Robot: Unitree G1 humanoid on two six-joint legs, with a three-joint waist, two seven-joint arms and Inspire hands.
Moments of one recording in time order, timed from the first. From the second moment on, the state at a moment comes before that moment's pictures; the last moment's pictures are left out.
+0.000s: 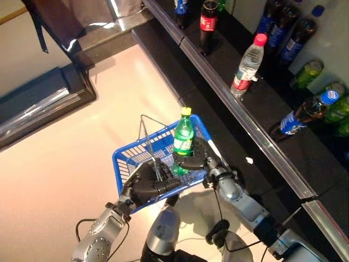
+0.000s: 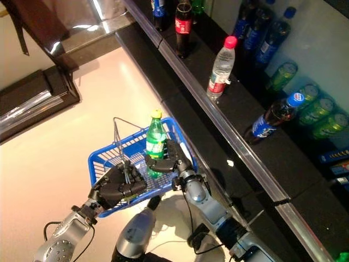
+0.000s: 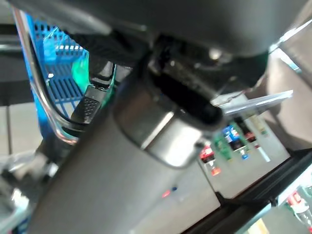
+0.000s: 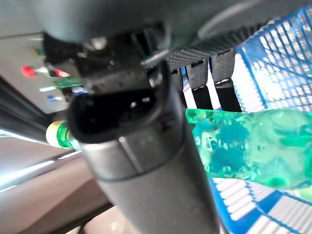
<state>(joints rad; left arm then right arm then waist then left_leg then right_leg) 0.15 0.48 -0.23 -0.08 -1.01 0.04 -0.39 -0.36 -0.34 0.65 0.26 0.37 -0.02 -0.35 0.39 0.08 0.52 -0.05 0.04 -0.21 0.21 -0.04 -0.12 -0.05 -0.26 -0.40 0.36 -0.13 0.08</state>
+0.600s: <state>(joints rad) 0.15 0.55 -0.24 -0.10 -1.01 0.15 -0.49 -0.38 -0.20 0.66 0.64 0.41 -0.01 -0.34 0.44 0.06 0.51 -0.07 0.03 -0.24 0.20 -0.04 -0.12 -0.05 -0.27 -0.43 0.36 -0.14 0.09</state>
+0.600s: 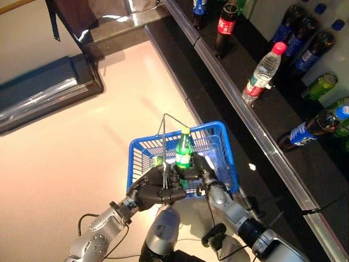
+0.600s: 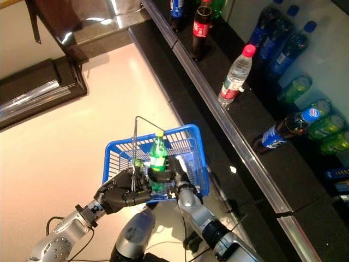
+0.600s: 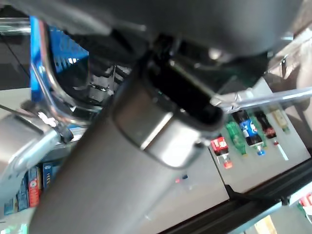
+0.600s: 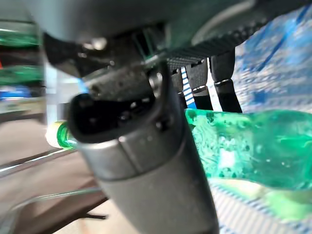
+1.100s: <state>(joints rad) 0.16 0.59 -0.26 -0.10 -0.99 0.17 -0.49 -0.38 -0.15 0.57 0.86 0.77 -0.02 -0.18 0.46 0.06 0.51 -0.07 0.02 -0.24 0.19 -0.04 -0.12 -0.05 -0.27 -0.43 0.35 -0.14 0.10</state>
